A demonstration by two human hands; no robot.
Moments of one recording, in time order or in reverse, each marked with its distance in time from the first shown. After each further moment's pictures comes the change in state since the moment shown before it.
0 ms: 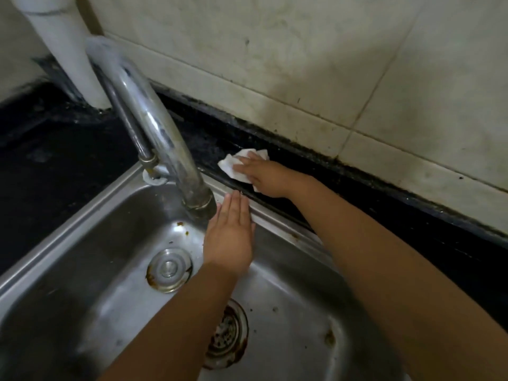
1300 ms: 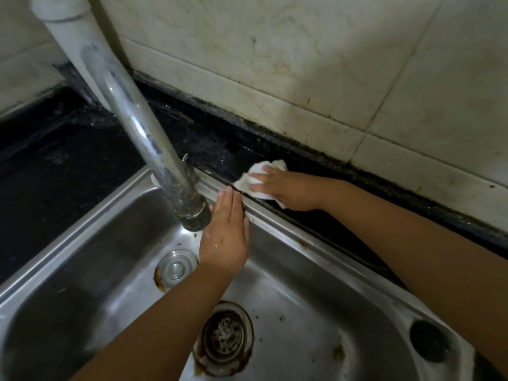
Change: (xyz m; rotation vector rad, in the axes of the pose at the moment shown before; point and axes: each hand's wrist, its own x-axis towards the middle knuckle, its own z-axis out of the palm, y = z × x) left_hand 0.008 -0.012 0.009 -0.237 0.068 -0.120; right_hand -0.023 0.017 -0.001 -0.176 -0.097 -0.200
